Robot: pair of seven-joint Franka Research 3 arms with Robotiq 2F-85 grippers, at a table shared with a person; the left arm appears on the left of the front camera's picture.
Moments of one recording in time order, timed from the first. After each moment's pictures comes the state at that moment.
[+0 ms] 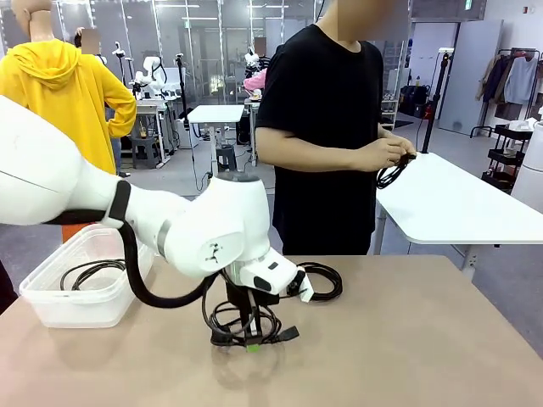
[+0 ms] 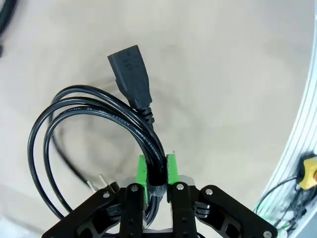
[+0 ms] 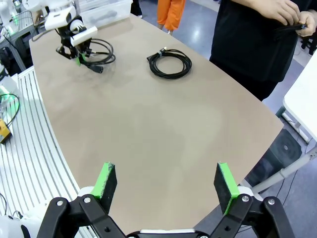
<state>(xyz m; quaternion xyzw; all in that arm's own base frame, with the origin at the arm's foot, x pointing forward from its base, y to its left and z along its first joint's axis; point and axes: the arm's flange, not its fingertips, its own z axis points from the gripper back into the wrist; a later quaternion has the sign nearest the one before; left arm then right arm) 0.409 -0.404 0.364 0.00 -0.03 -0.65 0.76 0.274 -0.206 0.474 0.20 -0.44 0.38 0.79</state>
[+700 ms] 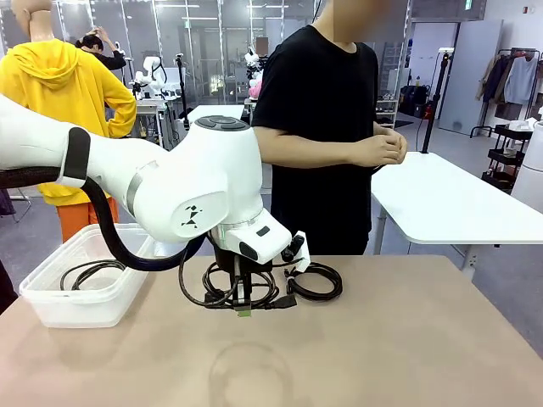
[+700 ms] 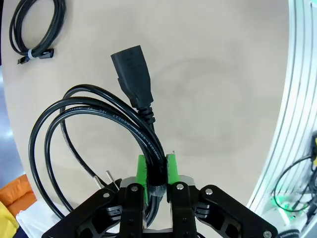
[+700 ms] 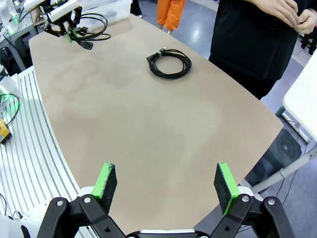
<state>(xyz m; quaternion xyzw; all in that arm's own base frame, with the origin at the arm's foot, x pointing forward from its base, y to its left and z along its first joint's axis) 0.384 -0.393 0.443 0.05 -0.08 -0.69 0.72 0.274 -0.206 0.475 0.20 -0.44 0.38 0.79</state>
